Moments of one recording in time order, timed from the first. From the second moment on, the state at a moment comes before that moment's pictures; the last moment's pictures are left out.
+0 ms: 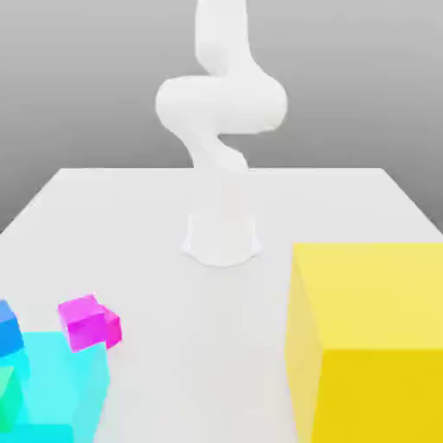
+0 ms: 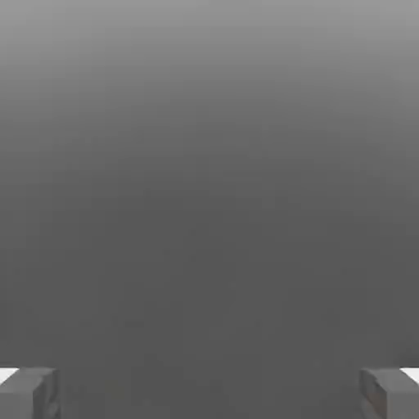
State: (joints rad) arm -0.03 -0.72 -0.02 -2.35 -0.01 2.35 0.82
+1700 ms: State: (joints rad) arm -0.40 -0.06 -0.13 -2.73 0.28 2.51 0.81
